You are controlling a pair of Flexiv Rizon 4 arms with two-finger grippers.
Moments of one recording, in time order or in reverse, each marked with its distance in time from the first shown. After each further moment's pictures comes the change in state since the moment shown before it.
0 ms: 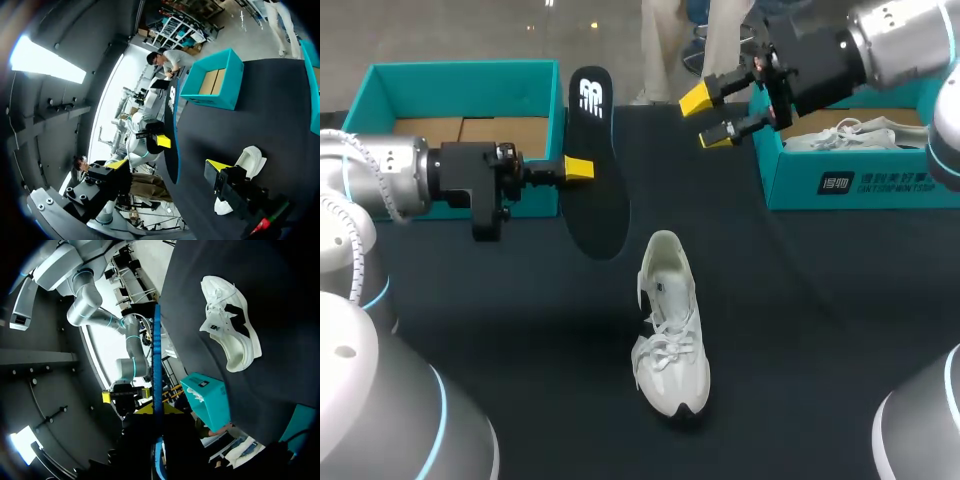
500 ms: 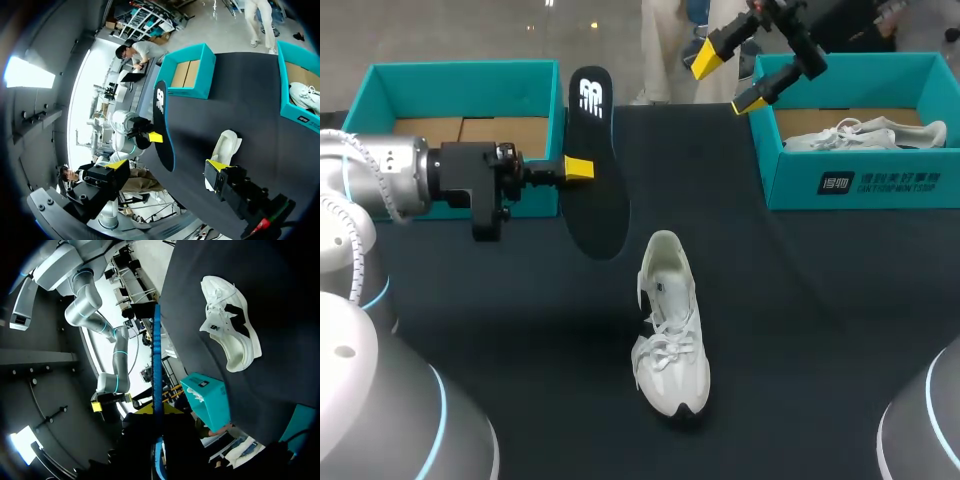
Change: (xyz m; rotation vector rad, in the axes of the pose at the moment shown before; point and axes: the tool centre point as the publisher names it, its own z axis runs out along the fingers) left arm 0.000 0.000 0.000 0.000 0.000 0.000; right arm 0.031 0.019 -0.039 0.113 -0.278 0.132
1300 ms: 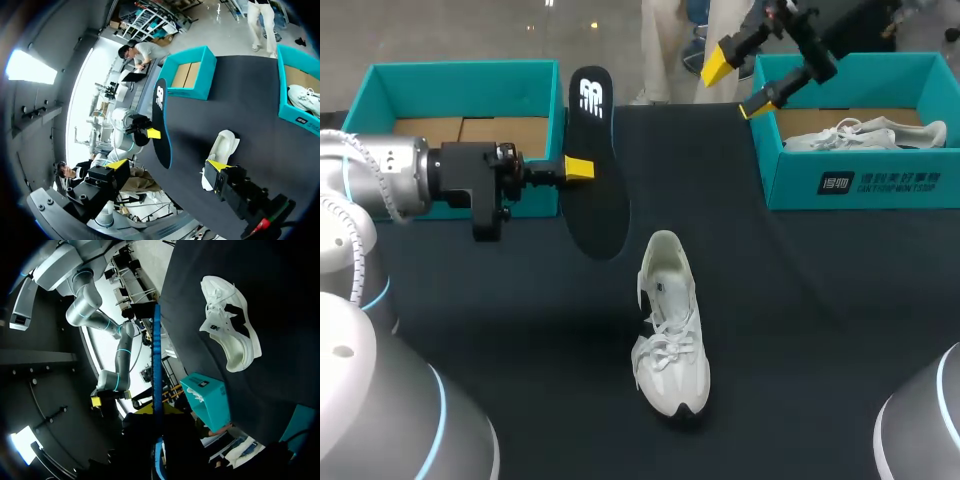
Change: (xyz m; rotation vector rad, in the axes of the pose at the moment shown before) left arm 0.000 0.000 0.000 0.000 0.000 0.000; right arm -0.008 -0.013 -0.004 -0.007 -0.019 -0.019
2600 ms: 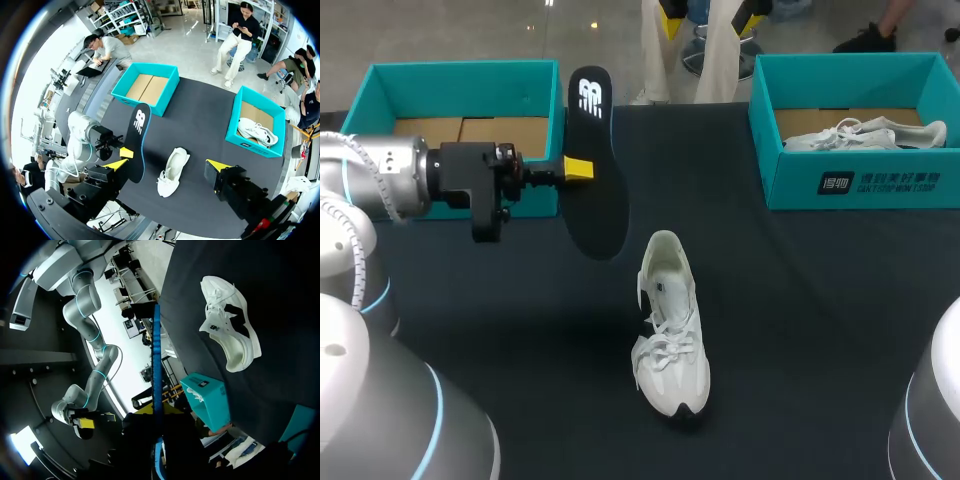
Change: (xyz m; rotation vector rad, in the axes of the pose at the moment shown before) left arm 0.000 0.000 -0.001 -0.001 -0.001 0.000; right arm 0.046 0.056 -0.023 -0.040 -0.601 -0.134
